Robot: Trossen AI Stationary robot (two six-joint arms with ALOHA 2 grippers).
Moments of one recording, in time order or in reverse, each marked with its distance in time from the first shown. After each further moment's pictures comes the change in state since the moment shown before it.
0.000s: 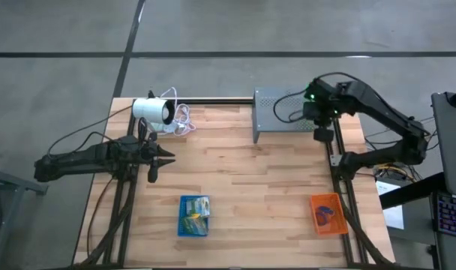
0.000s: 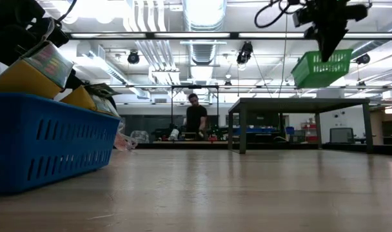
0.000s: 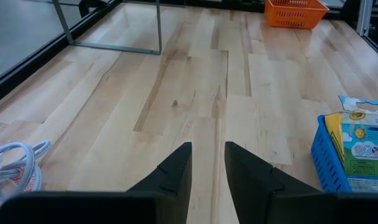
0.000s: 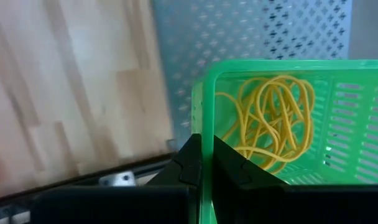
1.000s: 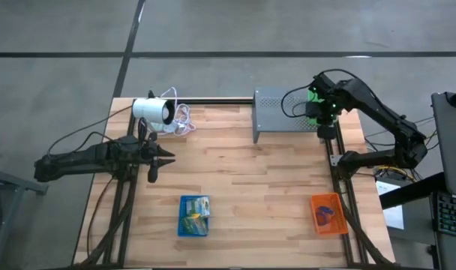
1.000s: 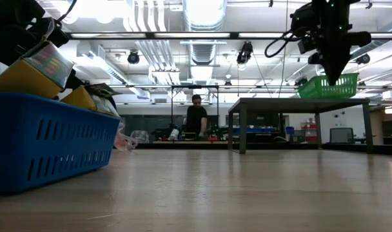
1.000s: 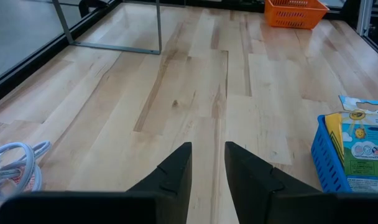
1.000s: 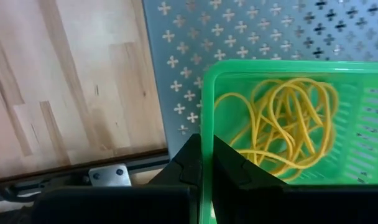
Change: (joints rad) left arm 0.000 0.000 0.000 0.000 0.000 0.000; right arm -0.285 0.004 -0.193 0.126 -0.130 -0.285
